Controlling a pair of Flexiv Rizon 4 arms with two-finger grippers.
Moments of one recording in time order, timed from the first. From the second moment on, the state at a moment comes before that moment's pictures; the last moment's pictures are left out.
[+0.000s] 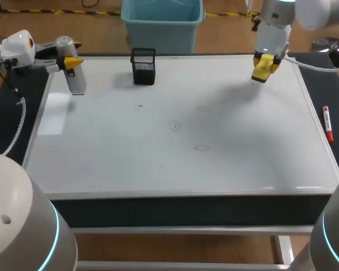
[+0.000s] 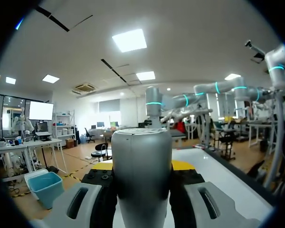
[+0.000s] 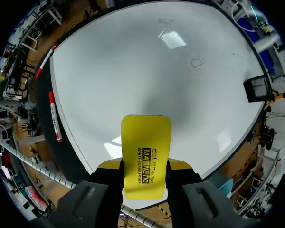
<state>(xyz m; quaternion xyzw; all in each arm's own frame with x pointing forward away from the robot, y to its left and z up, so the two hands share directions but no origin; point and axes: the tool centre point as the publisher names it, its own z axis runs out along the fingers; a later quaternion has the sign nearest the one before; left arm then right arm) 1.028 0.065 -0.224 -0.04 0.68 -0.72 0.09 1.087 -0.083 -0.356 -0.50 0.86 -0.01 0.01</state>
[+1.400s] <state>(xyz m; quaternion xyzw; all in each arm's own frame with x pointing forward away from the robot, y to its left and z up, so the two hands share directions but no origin) 1.028 0.065 -0.224 -0.04 0.68 -0.72 0.09 0.928 0.181 -0.381 -0.67 0.74 0.01 -0.02</state>
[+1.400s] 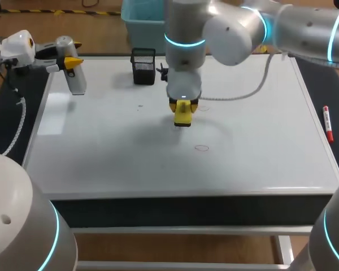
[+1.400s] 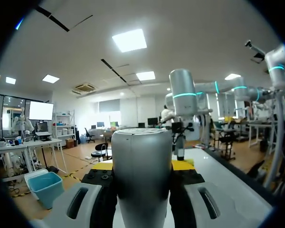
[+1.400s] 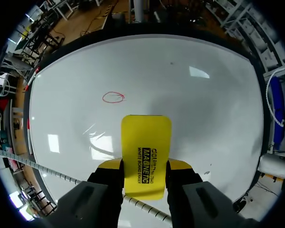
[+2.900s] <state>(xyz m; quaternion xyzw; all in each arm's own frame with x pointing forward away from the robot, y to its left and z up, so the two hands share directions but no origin) 1.028 0.065 -0.225 -0.04 0.68 -0.72 0.09 0.918 0.228 -0.424 -0.72 0.69 0.02 -0.02</state>
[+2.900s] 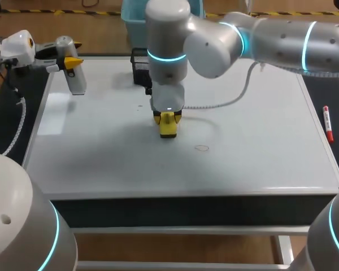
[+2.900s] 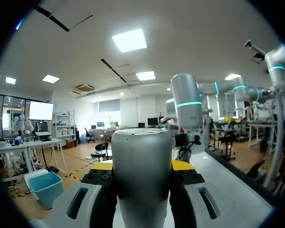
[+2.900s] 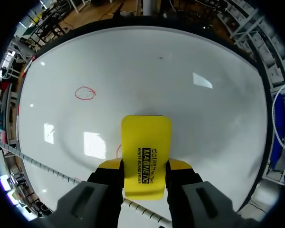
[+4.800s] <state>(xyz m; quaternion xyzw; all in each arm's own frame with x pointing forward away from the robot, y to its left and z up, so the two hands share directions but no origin) 1.028 0.065 -0.225 -0.04 0.68 -0.72 0.09 0.937 0.078 -0.372 -0.63 0.78 0.01 -0.01</state>
